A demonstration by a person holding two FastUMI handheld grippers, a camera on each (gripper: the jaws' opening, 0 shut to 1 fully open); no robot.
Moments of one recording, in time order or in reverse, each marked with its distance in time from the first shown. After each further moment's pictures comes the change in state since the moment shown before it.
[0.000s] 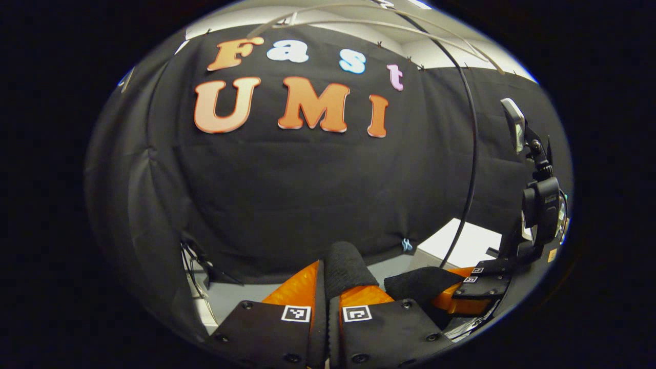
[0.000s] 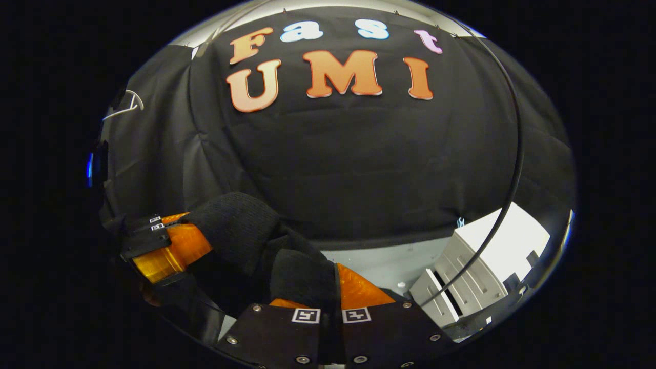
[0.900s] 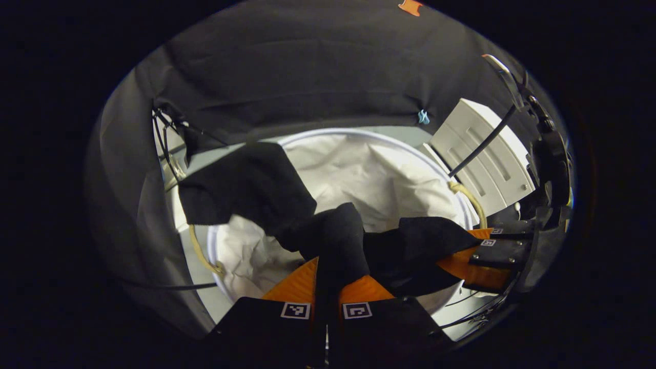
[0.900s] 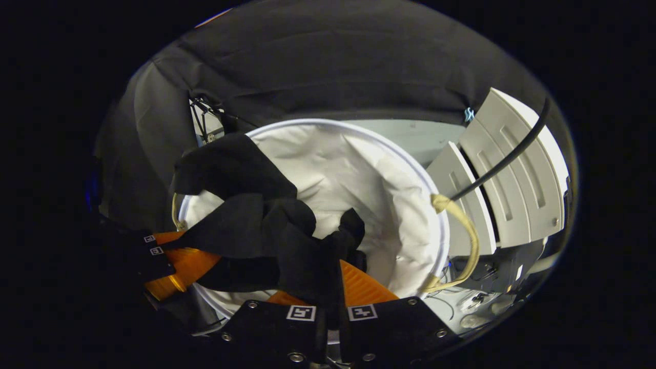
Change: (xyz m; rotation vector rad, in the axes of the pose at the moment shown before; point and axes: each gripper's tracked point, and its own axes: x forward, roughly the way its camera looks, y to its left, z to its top) left arm 0.028 0.013 -0.350 -0.120 0.819 0.016; right arm 0.120 -0.033 -0.322 0.086 0.663 -0.054
